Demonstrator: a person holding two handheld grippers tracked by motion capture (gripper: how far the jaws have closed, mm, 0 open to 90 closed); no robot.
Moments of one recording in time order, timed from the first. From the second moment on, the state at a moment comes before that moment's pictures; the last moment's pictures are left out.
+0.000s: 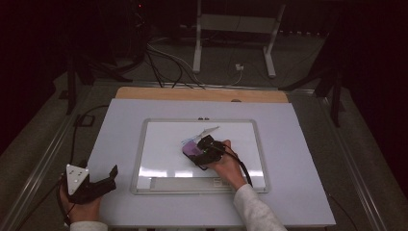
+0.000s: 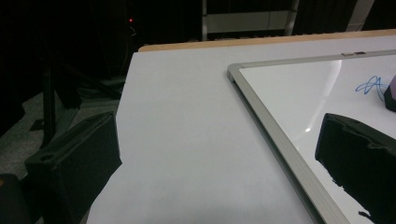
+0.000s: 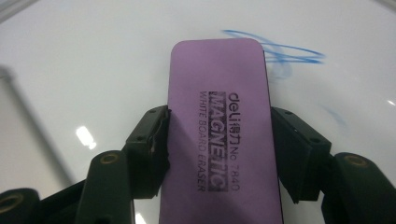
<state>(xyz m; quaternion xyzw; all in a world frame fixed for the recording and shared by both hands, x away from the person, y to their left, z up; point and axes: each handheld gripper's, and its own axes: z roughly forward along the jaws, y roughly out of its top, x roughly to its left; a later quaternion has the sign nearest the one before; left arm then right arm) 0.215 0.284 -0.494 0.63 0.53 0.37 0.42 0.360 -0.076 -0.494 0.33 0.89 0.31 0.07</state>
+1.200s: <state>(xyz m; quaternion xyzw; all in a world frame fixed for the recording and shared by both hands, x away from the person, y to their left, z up) 0.215 0.284 -0.494 0.63 0.53 0.37 0.42 0.380 -0.062 -0.496 0.36 0.87 0.31 0.09</state>
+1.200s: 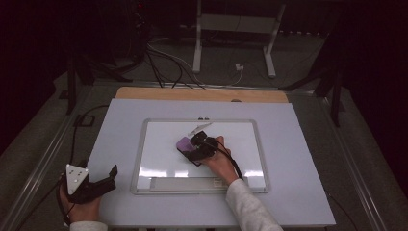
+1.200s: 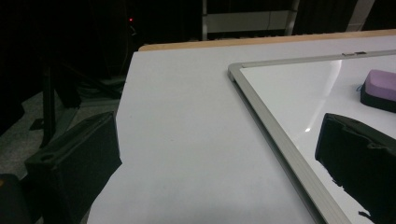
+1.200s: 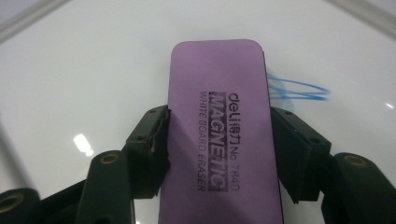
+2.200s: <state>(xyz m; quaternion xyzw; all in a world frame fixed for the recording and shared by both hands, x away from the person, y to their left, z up) 0.215 0.284 -0.494 0.63 0.53 0.37 0.42 0.402 -0.074 -0.498 0.44 0.83 0.30 0.13</state>
